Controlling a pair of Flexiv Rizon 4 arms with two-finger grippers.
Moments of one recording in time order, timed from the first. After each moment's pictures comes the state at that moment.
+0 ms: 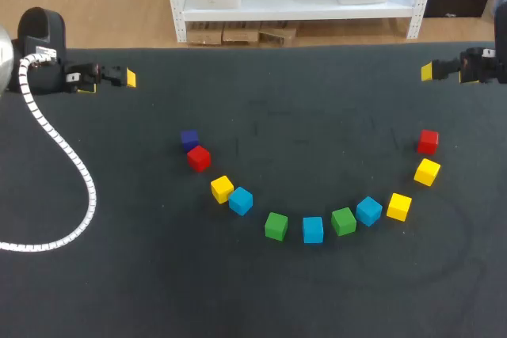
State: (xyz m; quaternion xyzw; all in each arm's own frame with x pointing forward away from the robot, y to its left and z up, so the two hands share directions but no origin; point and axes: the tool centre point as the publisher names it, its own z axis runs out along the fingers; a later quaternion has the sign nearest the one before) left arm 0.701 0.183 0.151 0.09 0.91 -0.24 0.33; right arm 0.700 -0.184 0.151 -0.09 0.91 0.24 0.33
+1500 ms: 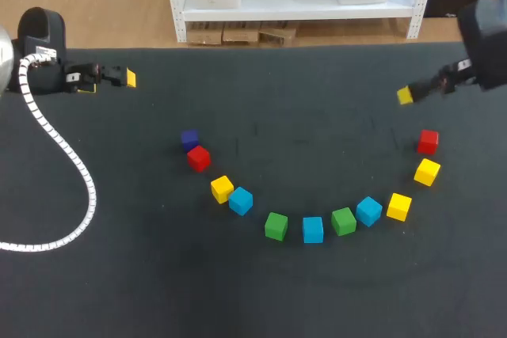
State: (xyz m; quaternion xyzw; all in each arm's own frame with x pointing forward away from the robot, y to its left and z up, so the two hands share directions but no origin) left arm 0.701 0.183 0.151 0.09 0.91 -0.24 0.33; right arm 0.656 -0.133 0.153 -0.27 0.90 0.21 0.28
